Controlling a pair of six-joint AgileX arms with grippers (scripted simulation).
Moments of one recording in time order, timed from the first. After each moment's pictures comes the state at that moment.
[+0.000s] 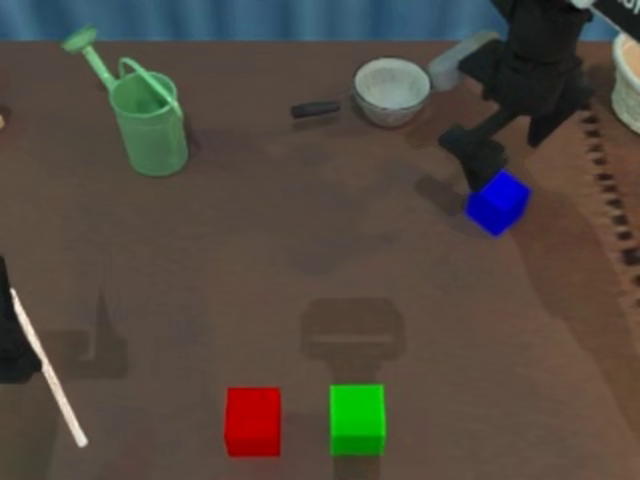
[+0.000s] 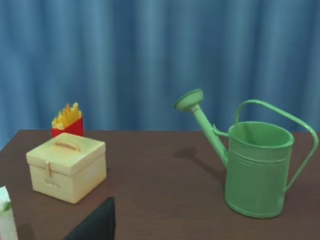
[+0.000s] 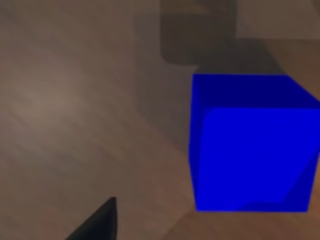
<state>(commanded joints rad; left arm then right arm) 0.00 0.00 0.00 0.00 0.00 0.00 0.29 2.49 2.35 -1.43 0.01 -0.42</state>
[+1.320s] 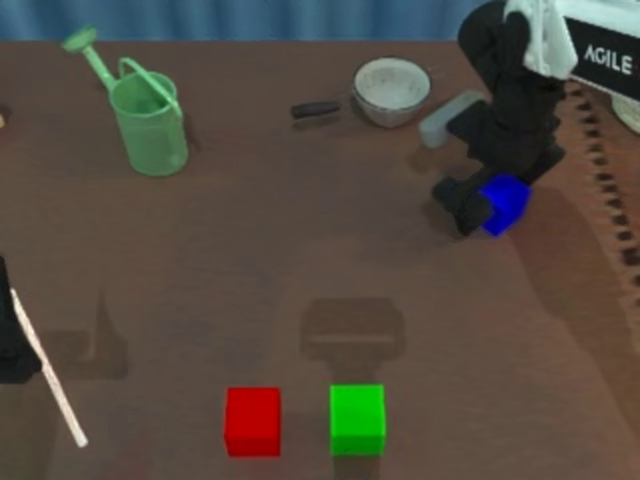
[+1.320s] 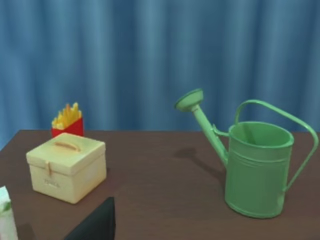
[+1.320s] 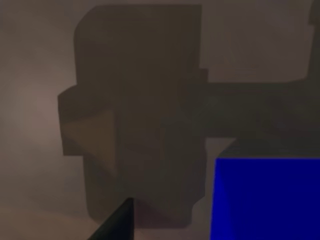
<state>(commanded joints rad) 0.00 0.00 0.00 0.00 0.00 0.00 0.29 2.53 2.06 -1.10 0.01 -0.42</state>
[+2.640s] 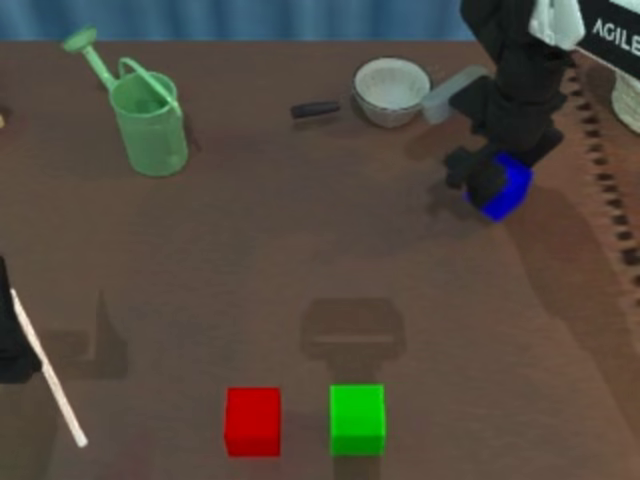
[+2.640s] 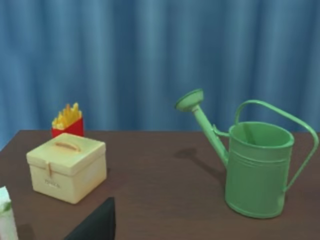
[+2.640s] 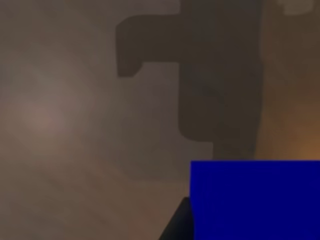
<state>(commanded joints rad) 0.00 0.00 0.00 0.00 0.00 0.00 0.30 2.49 2.18 -1.25 0.00 -0.41</state>
